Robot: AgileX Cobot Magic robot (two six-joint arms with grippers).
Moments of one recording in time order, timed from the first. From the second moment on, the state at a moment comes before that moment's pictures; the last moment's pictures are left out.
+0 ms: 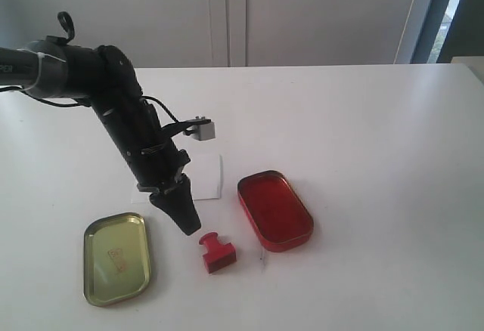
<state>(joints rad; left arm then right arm) -0.43 2.13 -1.52 -0.66 1.32 1.02 -0.13 0.01 0.00 0.00 0.35 0.20</state>
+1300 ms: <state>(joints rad) -0.43 1.87 -1.52 -0.20 1.30 0.29 -0.13 0.01 0.00 0.00 0.35 0.20</state>
